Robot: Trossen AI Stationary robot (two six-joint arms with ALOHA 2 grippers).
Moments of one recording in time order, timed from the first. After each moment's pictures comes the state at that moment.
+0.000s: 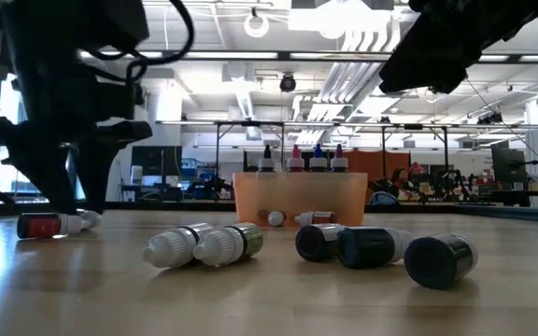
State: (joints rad) left arm -0.33 1.48 0.75 -0.58 -0.21 0.11; right arm 0.35 1.09 0.61 -0.08 0.52 0.44
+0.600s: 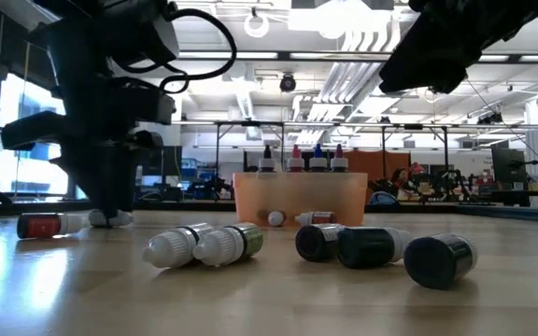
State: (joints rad) left arm -0.18 1.48 0.75 -0.50 -0.14 -0.02; right arm 0.35 1.09 0.61 -0.08 0.52 0.44
